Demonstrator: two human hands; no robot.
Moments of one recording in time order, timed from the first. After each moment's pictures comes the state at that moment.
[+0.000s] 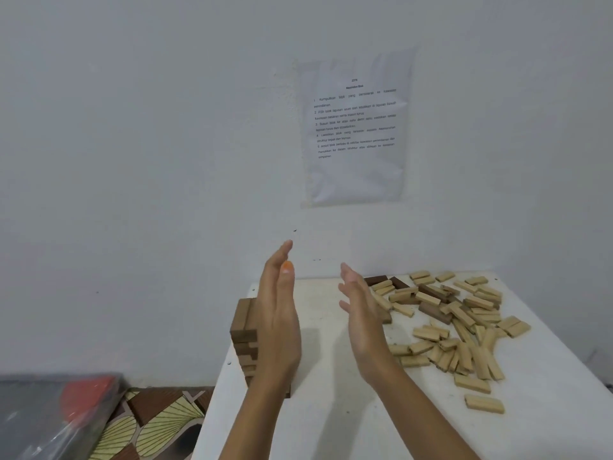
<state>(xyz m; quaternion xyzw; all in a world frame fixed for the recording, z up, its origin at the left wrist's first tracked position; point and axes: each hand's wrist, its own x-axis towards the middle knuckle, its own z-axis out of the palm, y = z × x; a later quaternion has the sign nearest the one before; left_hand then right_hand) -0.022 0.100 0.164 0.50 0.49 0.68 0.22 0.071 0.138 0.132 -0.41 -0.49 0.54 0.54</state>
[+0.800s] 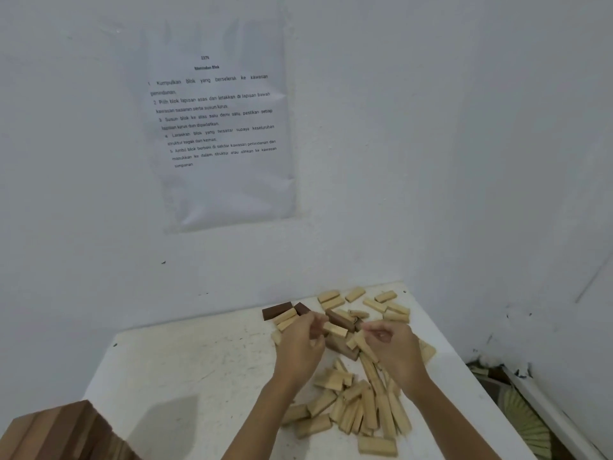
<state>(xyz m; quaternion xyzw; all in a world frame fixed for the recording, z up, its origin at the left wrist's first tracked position) 0.120 0.298 0.024 0.68 0.56 0.35 0.32 0.295 0.276 0.030 -0.65 -0.48 0.37 0.46</state>
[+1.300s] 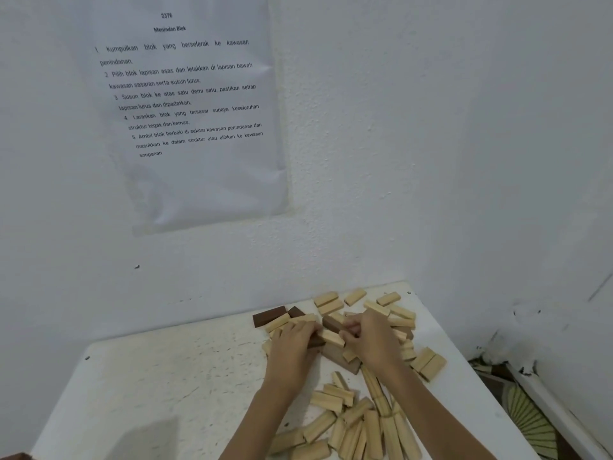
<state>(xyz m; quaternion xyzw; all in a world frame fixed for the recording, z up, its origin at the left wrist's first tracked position) 0.114 0.340 -0.010 0.80 0.56 0.21 0.12 0.278 0.344 0.007 -0.70 -0.62 0.22 0.27</state>
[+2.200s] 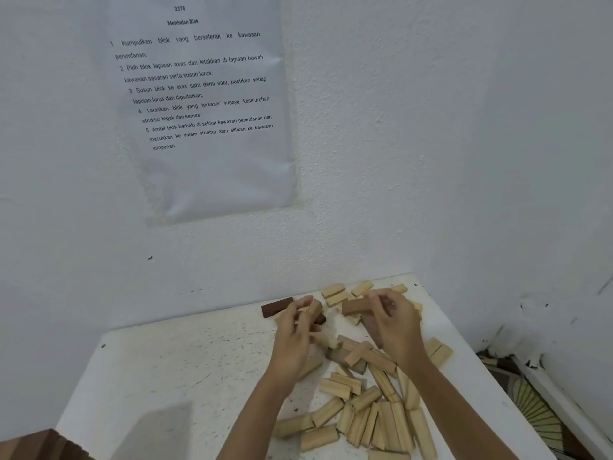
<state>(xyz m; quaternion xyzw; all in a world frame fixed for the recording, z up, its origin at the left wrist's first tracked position) 0.115 0.314 0.032 0.51 0.54 0.46 0.49 0.289 0.333 0.017 -0.60 -0.49 0.32 0.54</state>
